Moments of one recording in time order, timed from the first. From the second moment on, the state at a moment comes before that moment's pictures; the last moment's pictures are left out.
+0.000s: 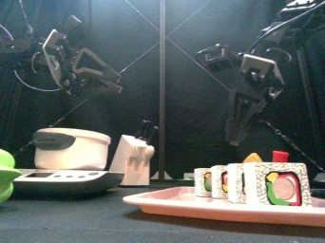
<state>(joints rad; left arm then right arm) 0.06 -0.41 1.12 -0.08 -0.57 0.01 0.21 -0.13 0.73 -0.75 0.59 1.24</state>
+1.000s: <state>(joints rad) 0.06 -0.50 1.18 -0.11 -0.57 0.01 0.22 0.12 0.58 -0.77 0.55 1.11</state>
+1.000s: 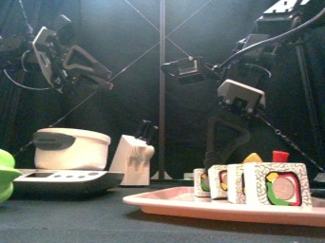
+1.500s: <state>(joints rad) 0.08 -0.51 1.19 -0.11 -0.57 0.01 0.18 0.12 0.58 -0.79 0.51 1.11</state>
